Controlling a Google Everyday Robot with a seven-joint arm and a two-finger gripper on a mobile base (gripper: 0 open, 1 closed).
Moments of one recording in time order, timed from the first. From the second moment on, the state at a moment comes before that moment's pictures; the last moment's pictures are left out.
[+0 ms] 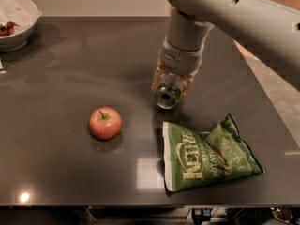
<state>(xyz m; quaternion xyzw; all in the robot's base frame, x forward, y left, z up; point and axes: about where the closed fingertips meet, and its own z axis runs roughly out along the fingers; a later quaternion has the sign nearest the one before) 0.542 -0.064 0.865 -0.98 0.17 -0.02 0.07</state>
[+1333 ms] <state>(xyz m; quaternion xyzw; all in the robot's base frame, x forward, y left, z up) 0.533 0.002 0.938 -0.81 0.45 0.26 0.28</state>
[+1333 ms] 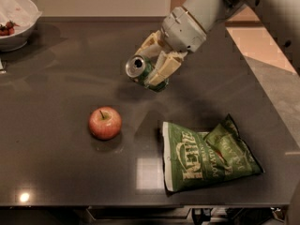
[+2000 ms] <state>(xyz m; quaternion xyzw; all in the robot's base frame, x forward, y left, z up) 0.528 0.022 0.918 -0.71 0.49 0.39 0.33</state>
